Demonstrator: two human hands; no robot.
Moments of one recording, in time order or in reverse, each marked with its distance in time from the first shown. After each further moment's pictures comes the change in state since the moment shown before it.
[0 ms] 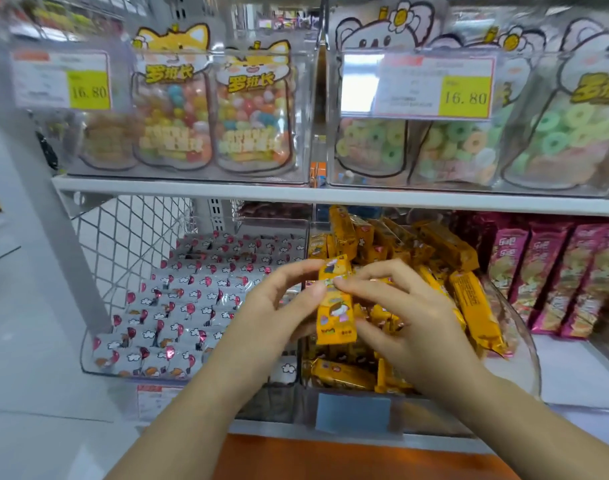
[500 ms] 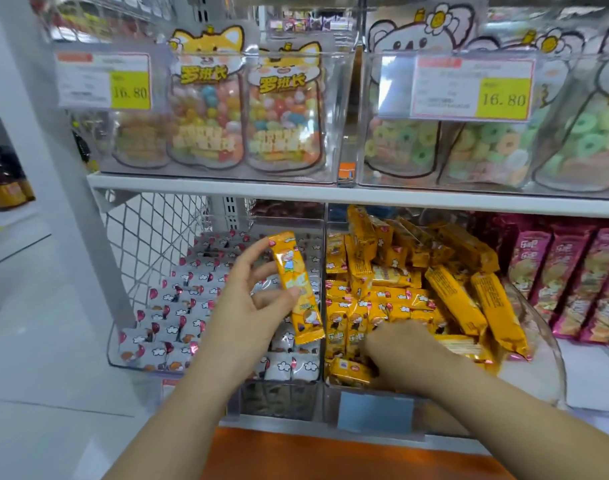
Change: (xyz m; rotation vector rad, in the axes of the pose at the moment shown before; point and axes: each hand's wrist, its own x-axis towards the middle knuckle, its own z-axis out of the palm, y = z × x) left_hand -0.008 0.003 -0.035 0.185 0.235 0.131; right_hand 0.005 0.011 0.042 -0.695 -1.005 0.124
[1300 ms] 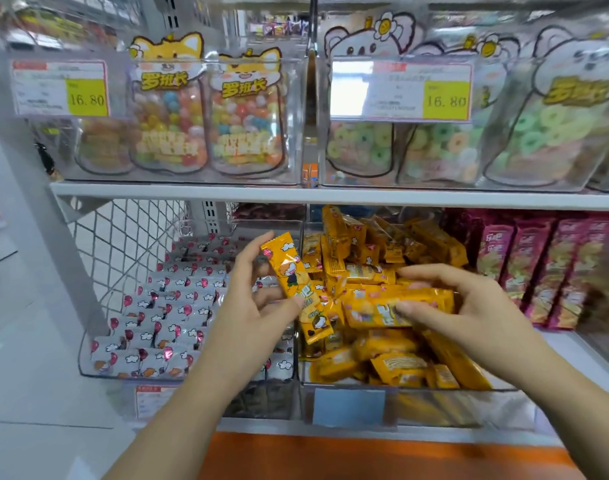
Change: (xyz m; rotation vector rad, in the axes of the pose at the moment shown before) left_hand -0.003 0.005 0.025 0.100 -0.070 0.064; right_hand -0.078 0.056 -0.019 1.082 0.655 0.213
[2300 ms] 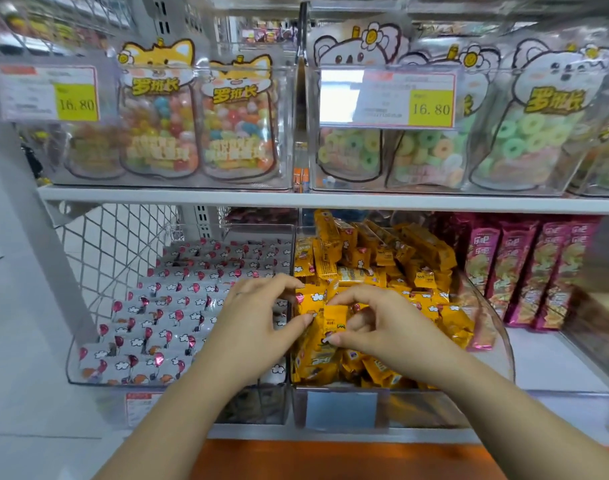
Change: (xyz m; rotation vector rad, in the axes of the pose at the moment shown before) left_hand 0.014 -0.015 0.001 0.714 -0.158 0.109; right_hand 0.014 -0.021 0.050 0.012 -0.301 0.097
